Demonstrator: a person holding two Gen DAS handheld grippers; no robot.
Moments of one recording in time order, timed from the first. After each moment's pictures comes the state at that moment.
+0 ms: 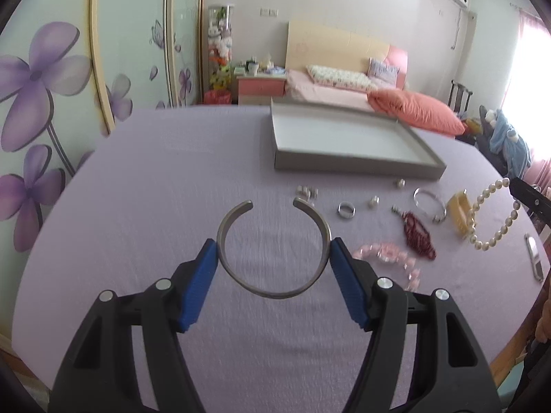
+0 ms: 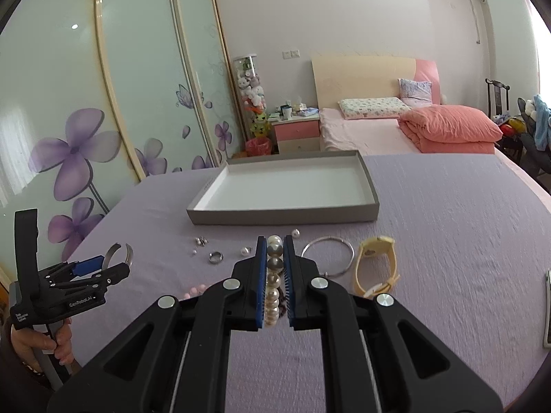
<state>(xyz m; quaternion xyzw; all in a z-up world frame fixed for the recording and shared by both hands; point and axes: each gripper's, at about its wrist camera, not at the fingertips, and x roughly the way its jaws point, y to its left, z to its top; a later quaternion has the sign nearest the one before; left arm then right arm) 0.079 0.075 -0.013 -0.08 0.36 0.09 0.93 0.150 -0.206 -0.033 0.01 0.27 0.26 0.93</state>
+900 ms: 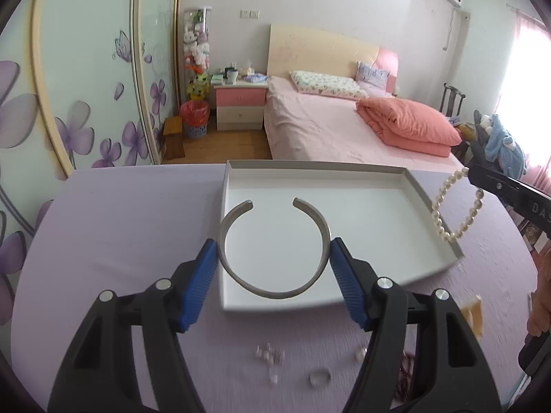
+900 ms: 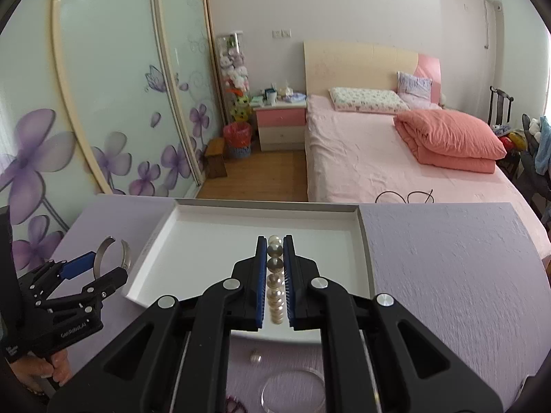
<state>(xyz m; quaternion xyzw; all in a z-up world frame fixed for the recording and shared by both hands) 0.286 0.080 0.007 -0.08 0.37 0.06 0.92 0.355 -0.137 -0.016 -0.03 0.34 0.21 0.92</state>
